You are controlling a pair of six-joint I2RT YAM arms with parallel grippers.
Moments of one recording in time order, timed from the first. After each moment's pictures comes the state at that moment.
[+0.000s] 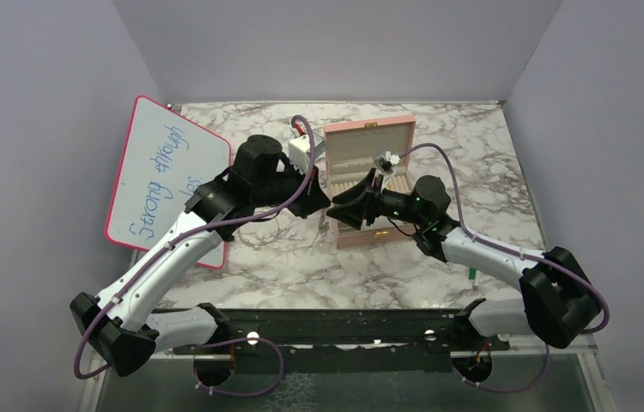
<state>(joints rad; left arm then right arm) -0.68 1.16 1.26 -0.58 0.39 -0.19 0.63 1.32 0.64 0.77 -0.67 0.46</state>
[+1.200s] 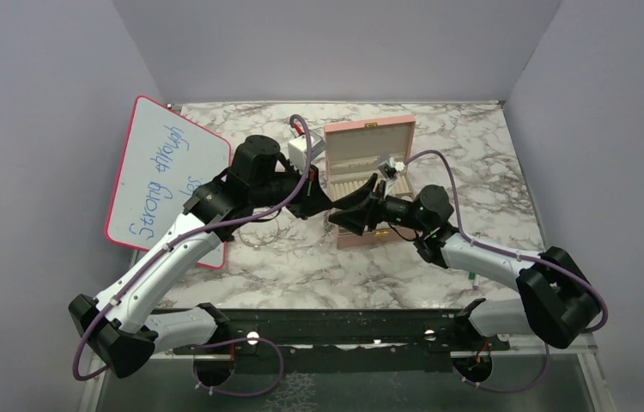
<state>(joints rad) -0.68 1.15 1.25 -0.56 0.46 -0.25 0.64 1.32 0.57 0.93 -0.67 0.52</state>
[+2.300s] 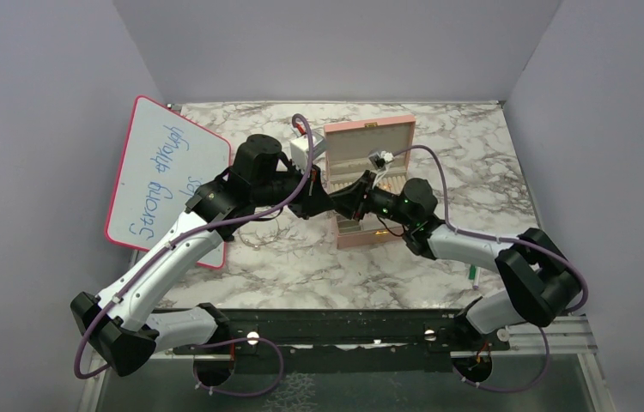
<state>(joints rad) -0.68 1.16 1.25 -0.55 0.49 -0.25 0.65 1.47 0.64 0.94 -0.54 0.55</state>
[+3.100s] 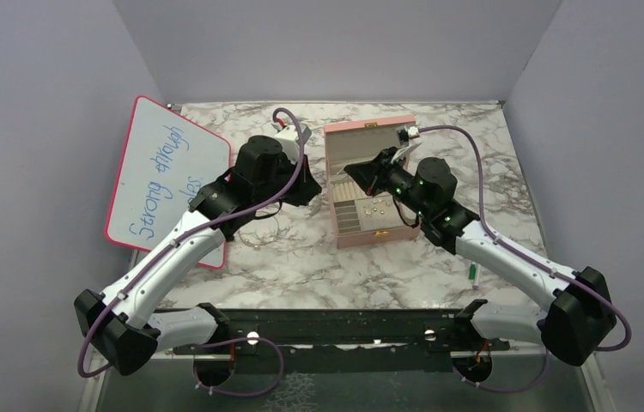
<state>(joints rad) -0.66 1.17 1.21 -0.51 0.17 -0.38 0.65 1.20 0.81 0.39 -0.11 0.49</state>
